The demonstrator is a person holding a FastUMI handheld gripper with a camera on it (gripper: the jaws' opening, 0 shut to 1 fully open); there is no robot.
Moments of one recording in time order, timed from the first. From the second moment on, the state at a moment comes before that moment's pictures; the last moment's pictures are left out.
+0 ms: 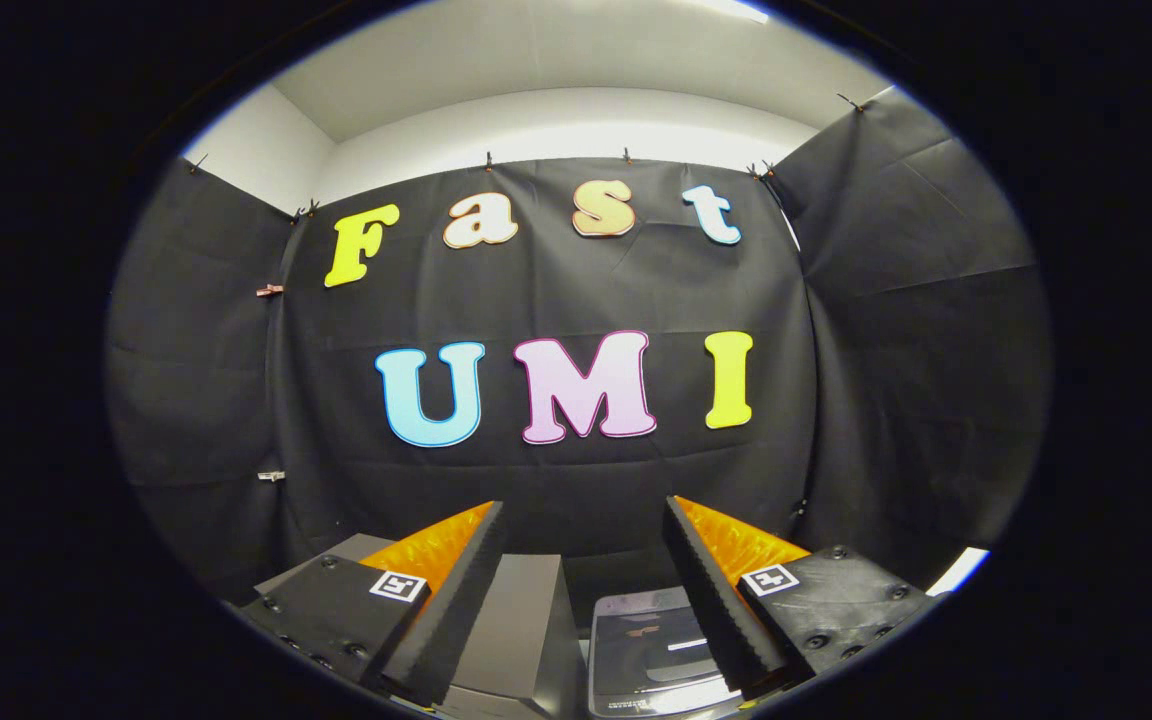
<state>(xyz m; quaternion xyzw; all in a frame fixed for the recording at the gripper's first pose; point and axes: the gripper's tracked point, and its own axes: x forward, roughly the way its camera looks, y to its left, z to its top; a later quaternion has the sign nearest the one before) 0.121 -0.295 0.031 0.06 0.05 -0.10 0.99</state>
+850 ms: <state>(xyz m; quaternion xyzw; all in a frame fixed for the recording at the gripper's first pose) 0.129 -0.278 0.034 0.05 0.05 -0.10 0.99</state>
